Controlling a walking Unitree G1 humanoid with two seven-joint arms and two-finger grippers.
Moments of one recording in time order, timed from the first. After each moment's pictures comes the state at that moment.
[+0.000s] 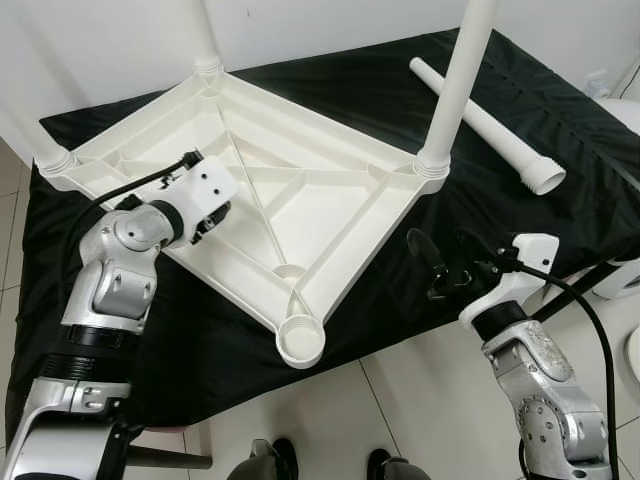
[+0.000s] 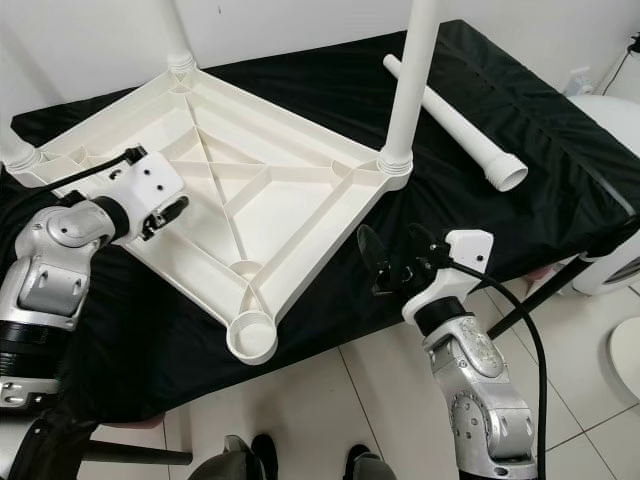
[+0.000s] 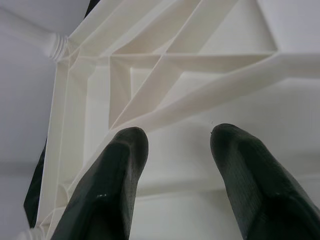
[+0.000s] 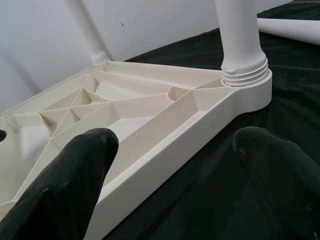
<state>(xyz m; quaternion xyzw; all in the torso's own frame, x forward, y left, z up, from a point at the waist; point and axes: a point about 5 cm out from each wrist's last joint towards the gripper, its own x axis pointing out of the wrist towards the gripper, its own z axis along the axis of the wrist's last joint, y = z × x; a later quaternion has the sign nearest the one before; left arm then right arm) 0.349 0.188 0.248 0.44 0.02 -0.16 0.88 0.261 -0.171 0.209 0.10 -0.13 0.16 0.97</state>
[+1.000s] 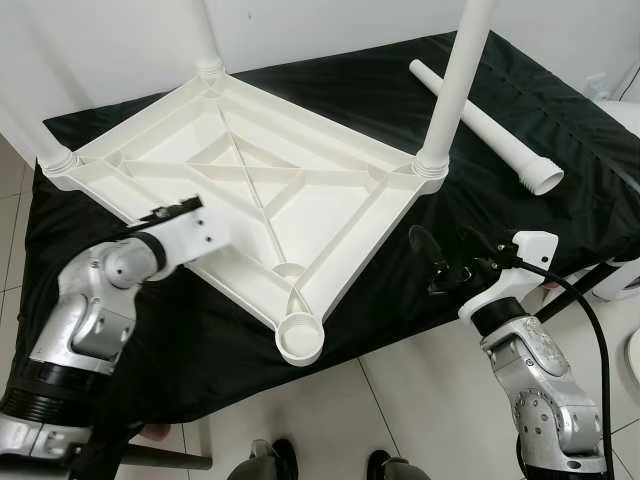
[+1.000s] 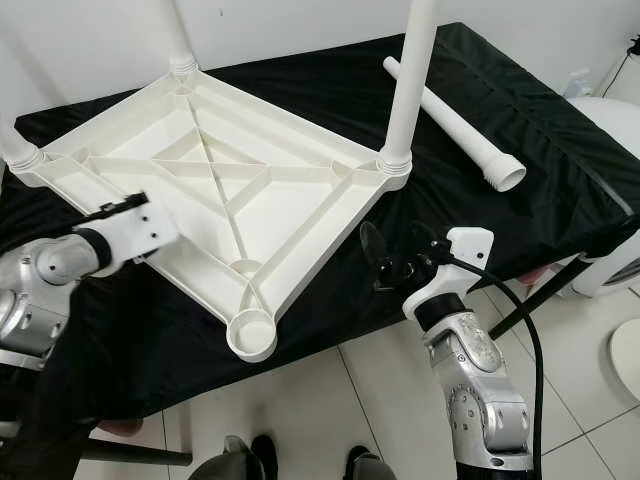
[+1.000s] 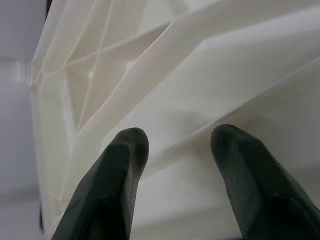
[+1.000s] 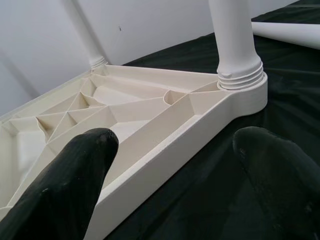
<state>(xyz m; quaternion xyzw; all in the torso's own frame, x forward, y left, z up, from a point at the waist) 0.325 0.171 0.218 0.53 0.03 -0.23 0.81 0.268 -0.172 0.209 0.11 -0.14 0.15 0.97</state>
